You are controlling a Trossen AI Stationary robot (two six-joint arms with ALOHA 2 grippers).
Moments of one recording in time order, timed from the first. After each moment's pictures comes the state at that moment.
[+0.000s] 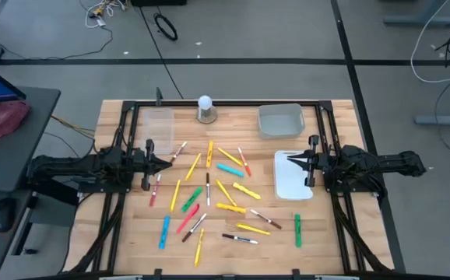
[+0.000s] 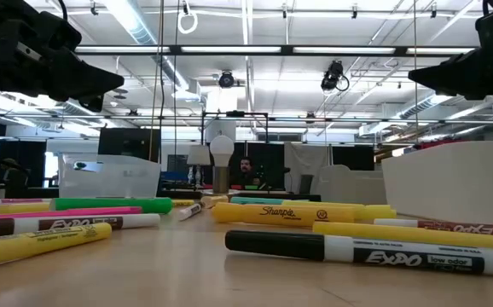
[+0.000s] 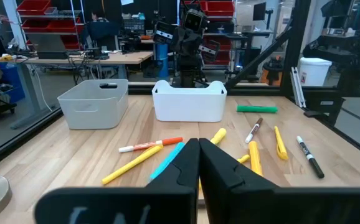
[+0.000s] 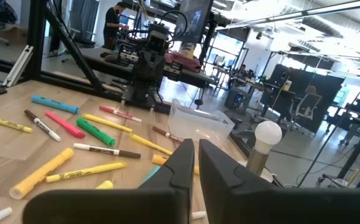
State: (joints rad) left arm 0.02 0.09 0.01 0.07 -0.02 -0.02; right arm 0.07 0.01 0.02 0.04 0.17 -0.33
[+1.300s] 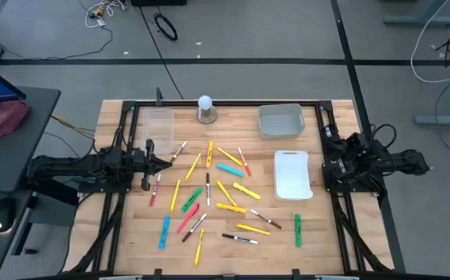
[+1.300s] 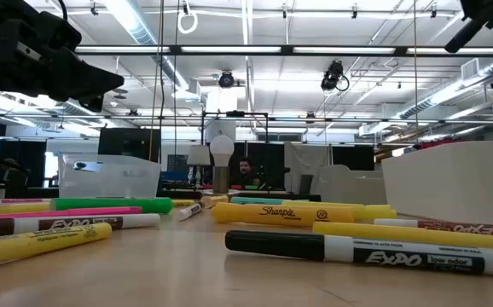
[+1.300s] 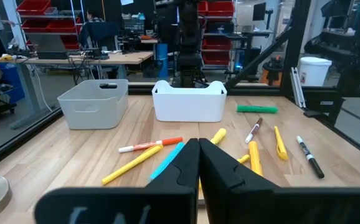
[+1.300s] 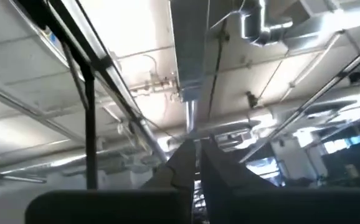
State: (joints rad) left arm 0.02 0.09 0.01 0.07 -0.02 -0.02; right arm 0.07 0.10 0.02 0.84 0.11 0.15
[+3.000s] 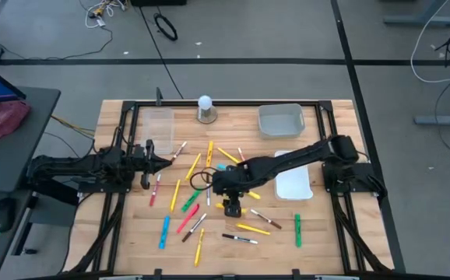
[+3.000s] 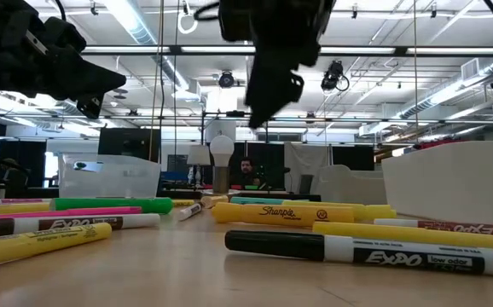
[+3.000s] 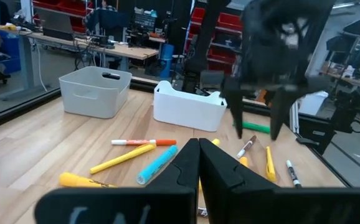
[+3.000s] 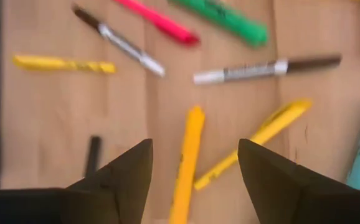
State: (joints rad) left arm 0.02 0.09 0.01 0.08 -0.05 -0.20; right arm 0.20 1.99 1.63 -0.76 -0.08 0.28
